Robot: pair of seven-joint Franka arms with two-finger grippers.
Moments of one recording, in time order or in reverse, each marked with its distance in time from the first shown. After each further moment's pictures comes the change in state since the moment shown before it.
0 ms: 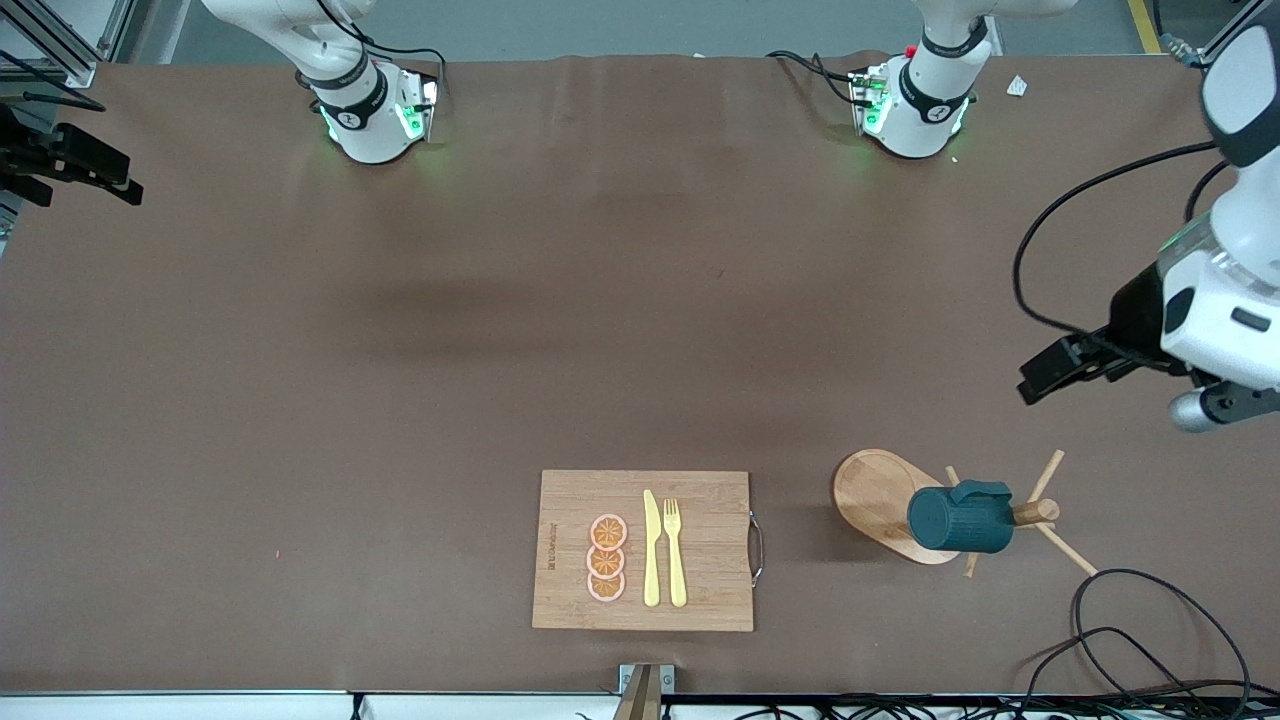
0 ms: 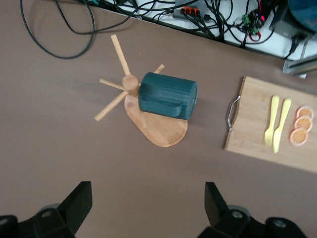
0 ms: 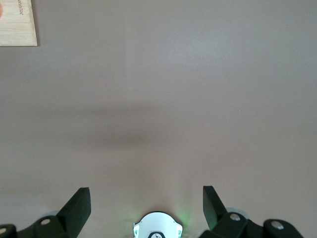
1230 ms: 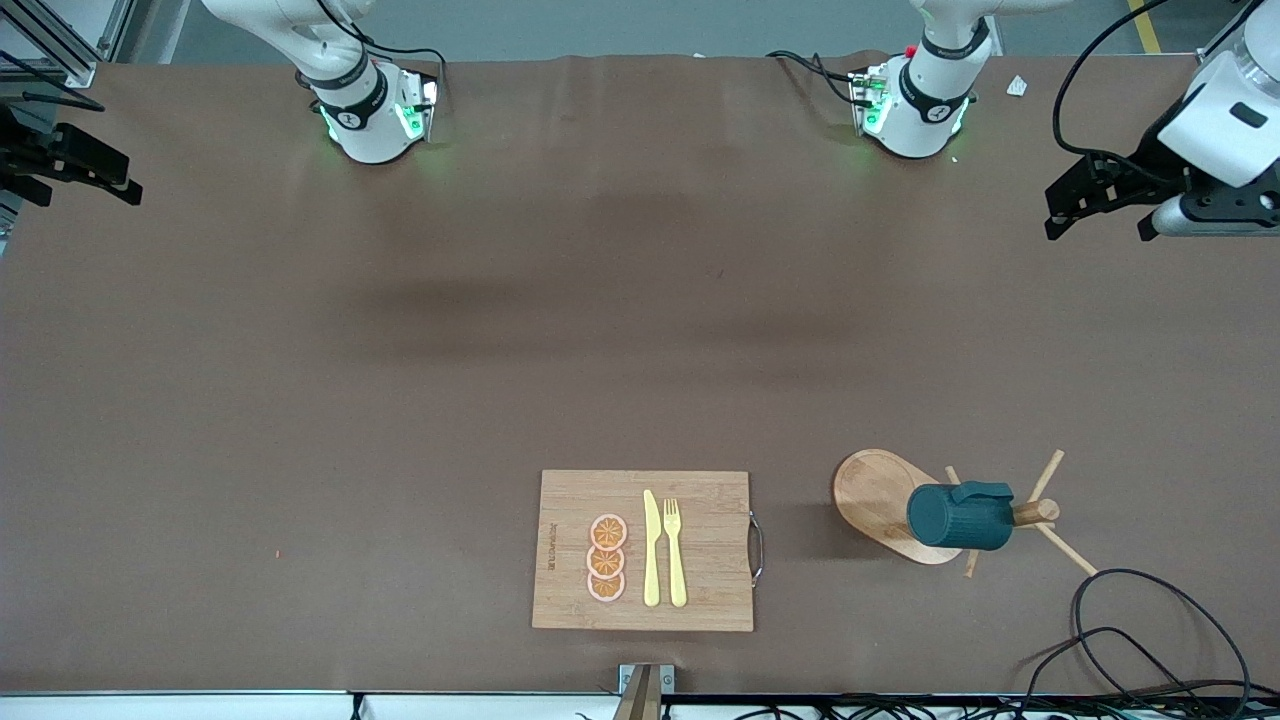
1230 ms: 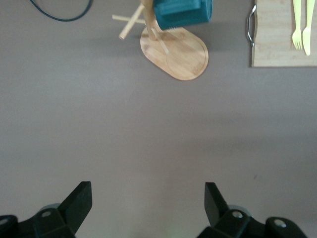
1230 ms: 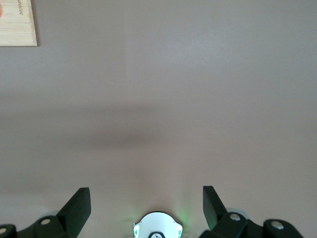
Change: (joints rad) left arm 0.106 -0.417 -0.084 -0.464 0.000 -0.067 0.248; right arm 0.000 0.000 -0.001 0.000 0.000 0.000 0.000
